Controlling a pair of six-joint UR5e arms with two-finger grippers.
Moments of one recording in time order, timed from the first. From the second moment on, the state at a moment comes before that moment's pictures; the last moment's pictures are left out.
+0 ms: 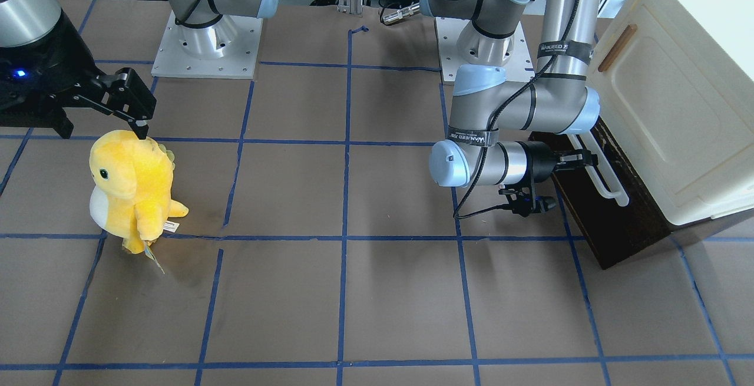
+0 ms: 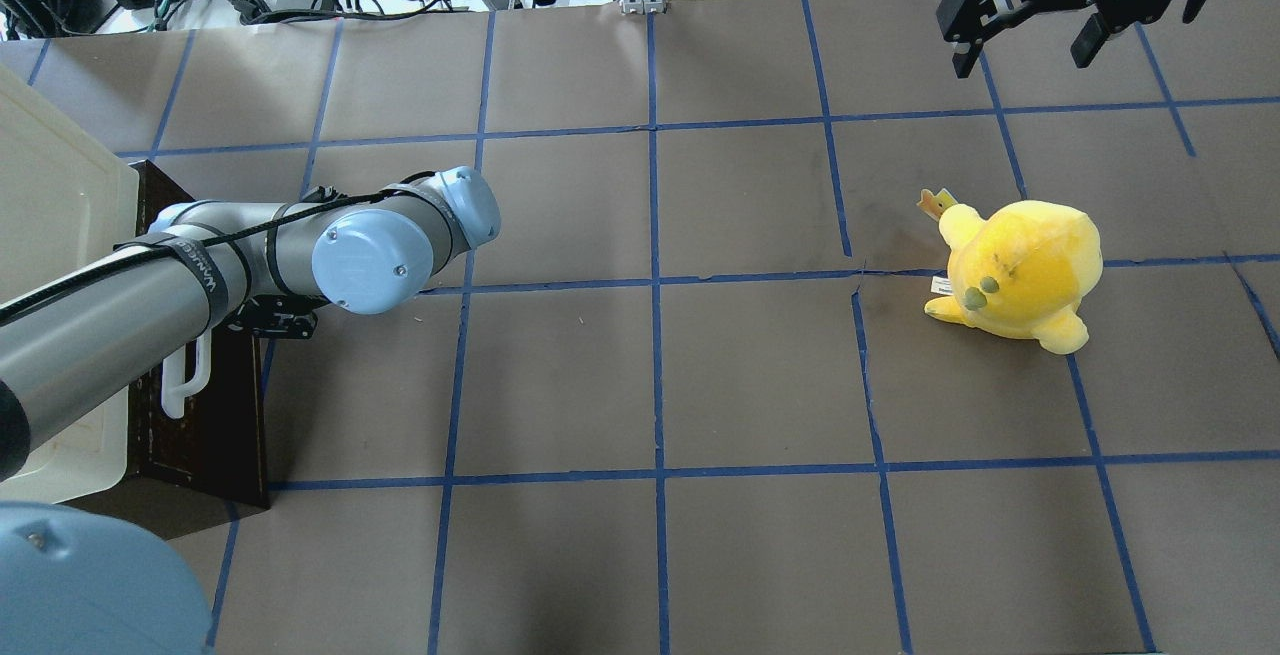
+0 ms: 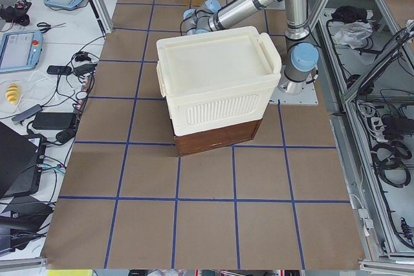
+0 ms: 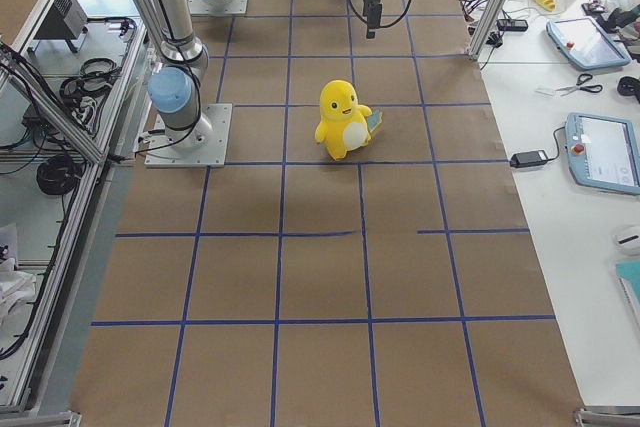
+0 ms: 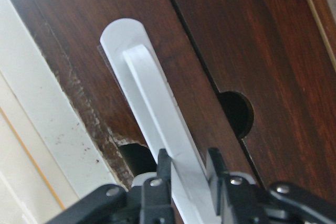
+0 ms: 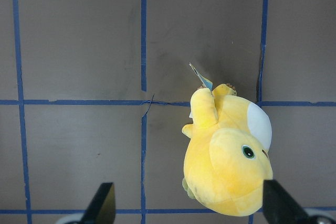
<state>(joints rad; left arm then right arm) -1.65 -1.96 -1.91 -1.64 2.76 -0.39 1.48 -1.46 1.36 -1.50 -1.60 -0.11</state>
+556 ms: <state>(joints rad) -1.66 -1.96 -1.90 -1.64 2.76 -0.39 1.48 -1.46 1.36 -1.50 -1.60 -0.11</state>
